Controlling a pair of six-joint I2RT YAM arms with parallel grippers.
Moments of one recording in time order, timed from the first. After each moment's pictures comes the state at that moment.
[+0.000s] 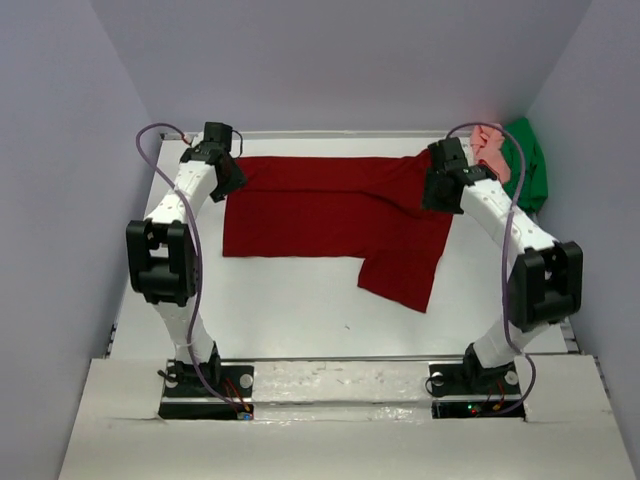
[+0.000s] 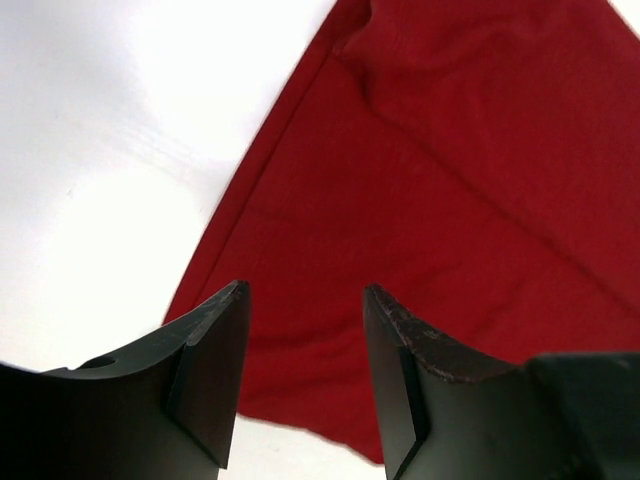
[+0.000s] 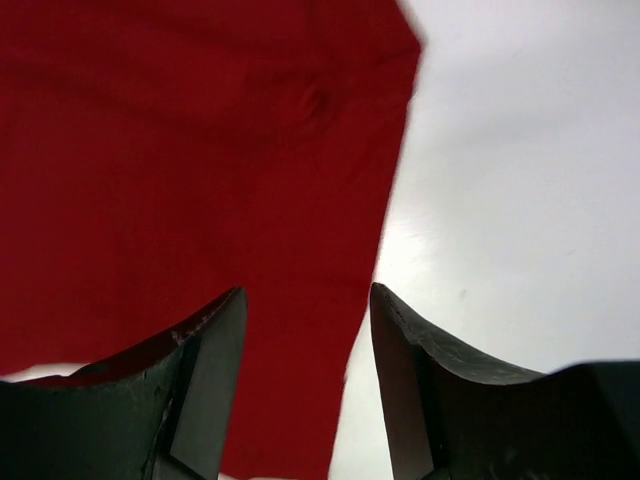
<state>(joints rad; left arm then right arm) -0.11 1.91 1.64 -0.72 -0.24 -0.67 0.21 1.72 1.46 -0.75 0.38 0.34</state>
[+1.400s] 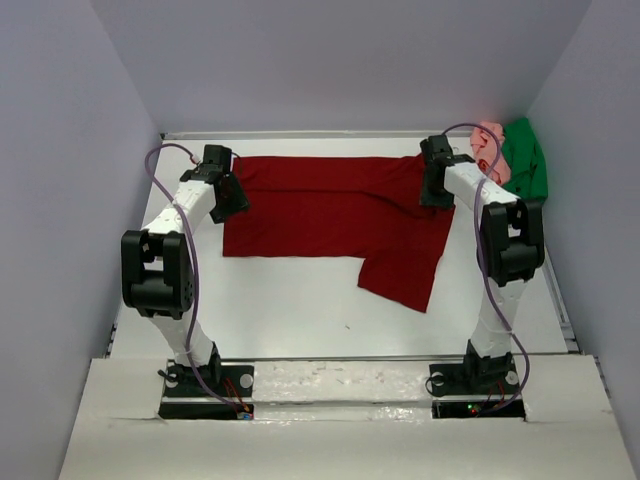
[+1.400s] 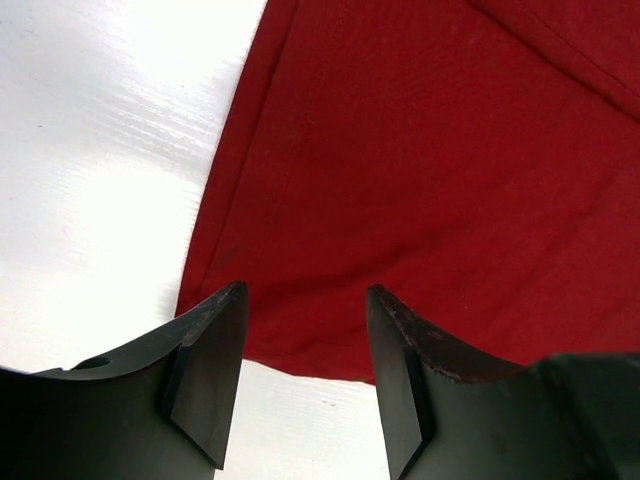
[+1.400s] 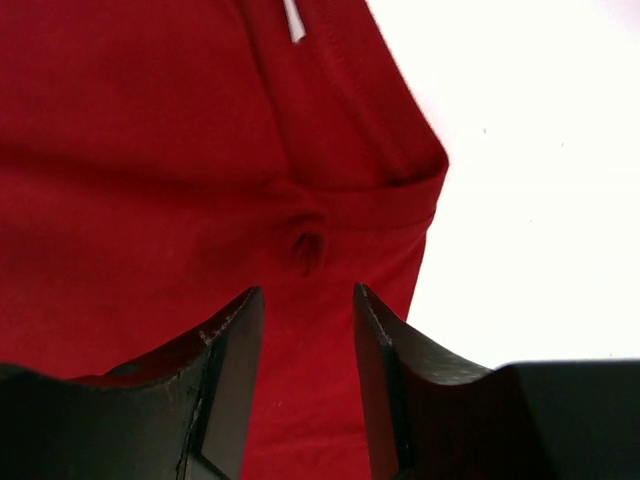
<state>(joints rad) -0.10 1.74 1.33 -0.63 -0.12 -0.54 0.17 2.02 1.60 -0.70 0.36 0.33</state>
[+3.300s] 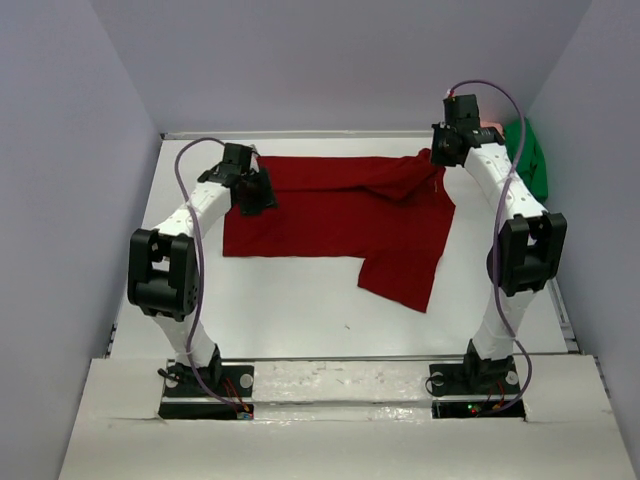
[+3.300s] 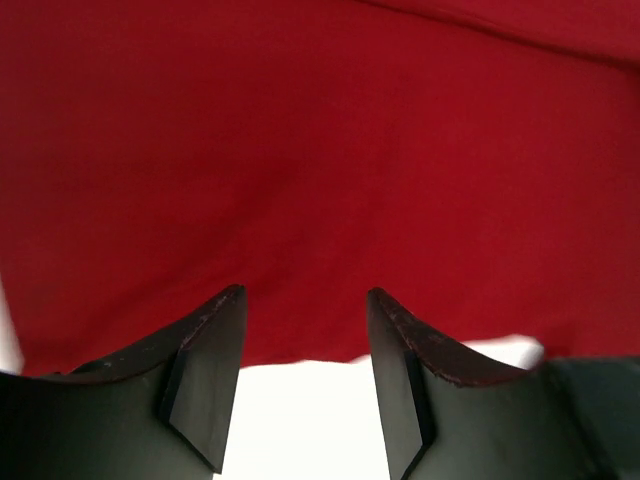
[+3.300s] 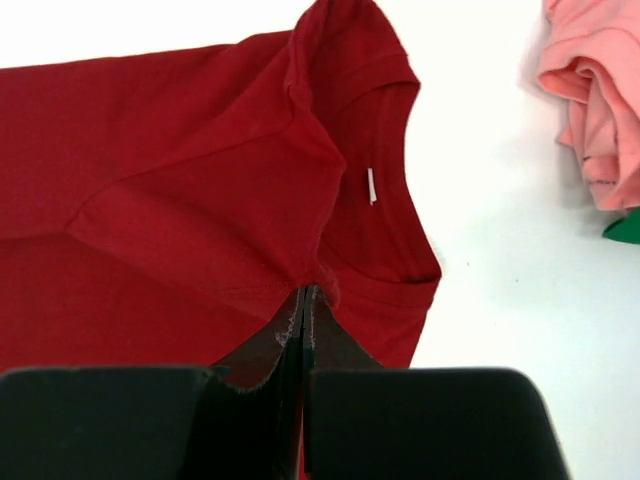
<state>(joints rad) -0.18 1.74 1.33 -0.54 0.07 -0.47 0.12 1.92 1.83 -0.69 0.18 0.18</state>
